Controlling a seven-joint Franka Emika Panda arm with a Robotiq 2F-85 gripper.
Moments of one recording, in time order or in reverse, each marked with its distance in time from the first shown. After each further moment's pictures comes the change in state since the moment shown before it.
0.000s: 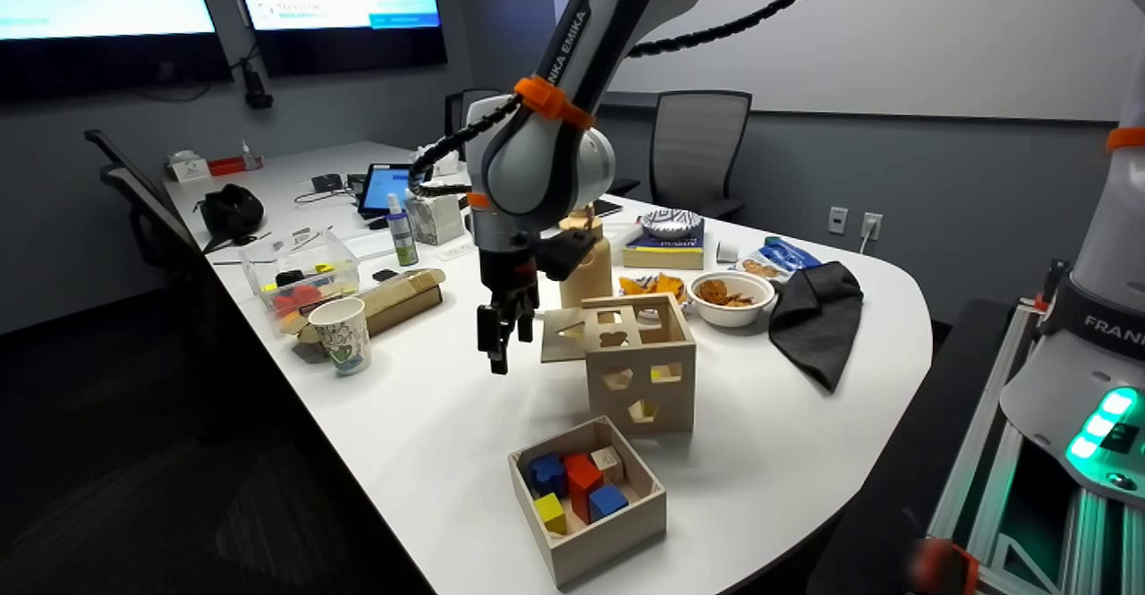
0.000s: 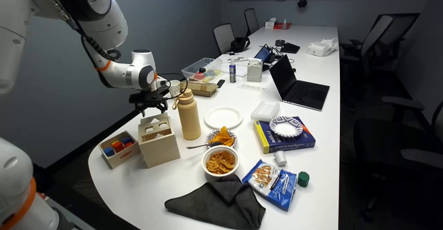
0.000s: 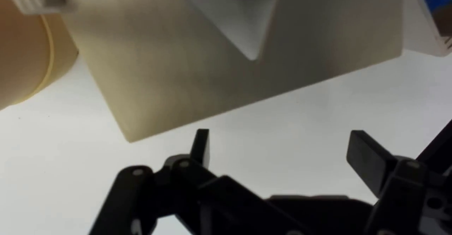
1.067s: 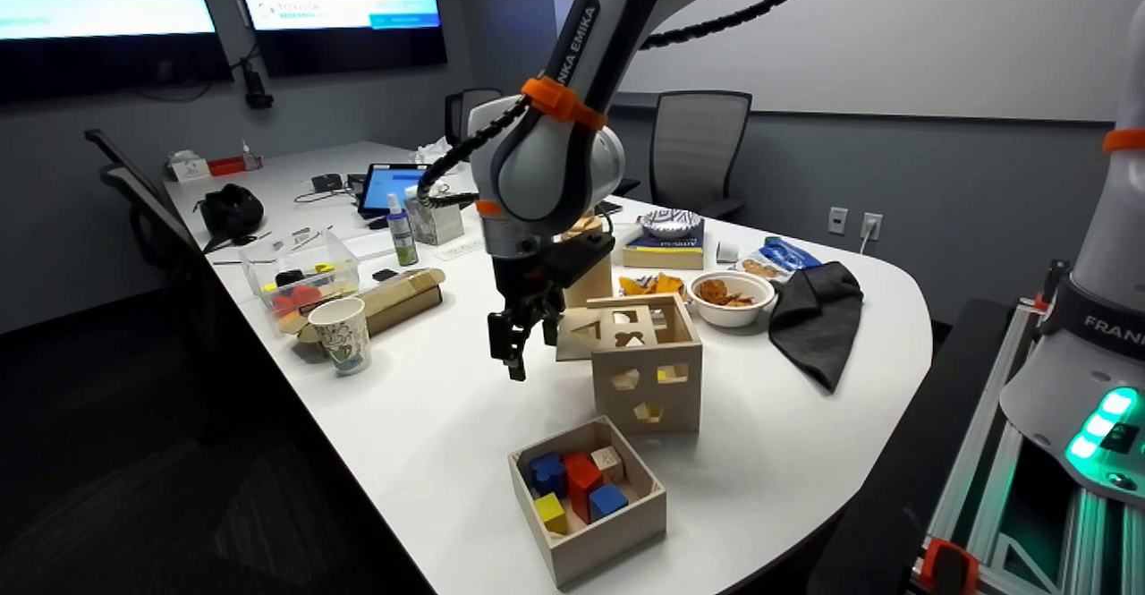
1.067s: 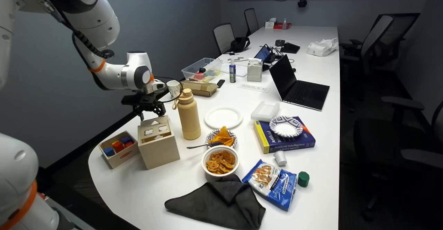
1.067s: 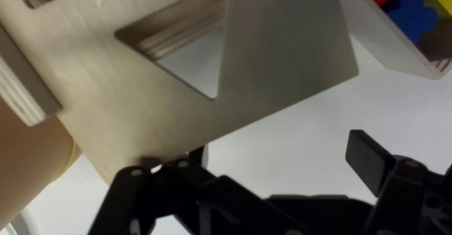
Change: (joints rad) arm 0.093 -0.052 -0.084 -0.065 0.003 -0.045 0.205
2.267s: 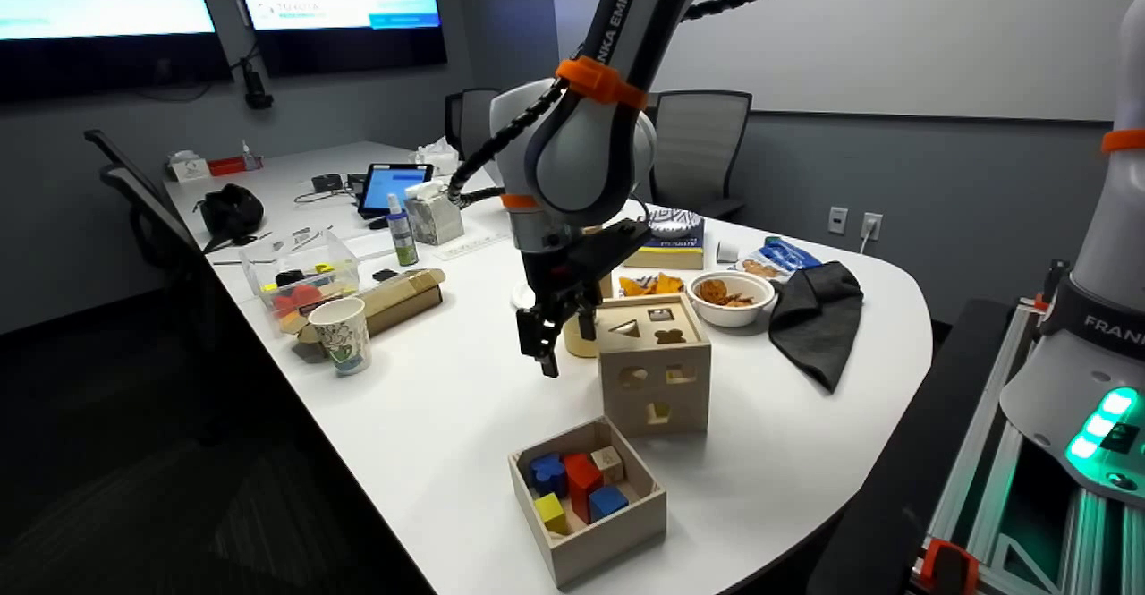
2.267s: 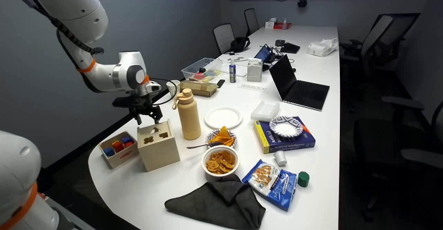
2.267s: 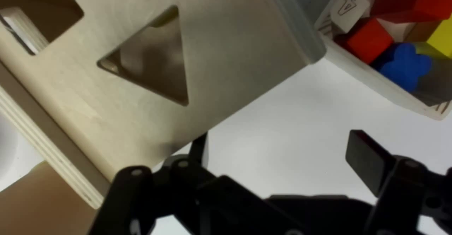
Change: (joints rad) arm 0.055 -0.118 -0.056 -0.158 -0.017 -0.002 0.167
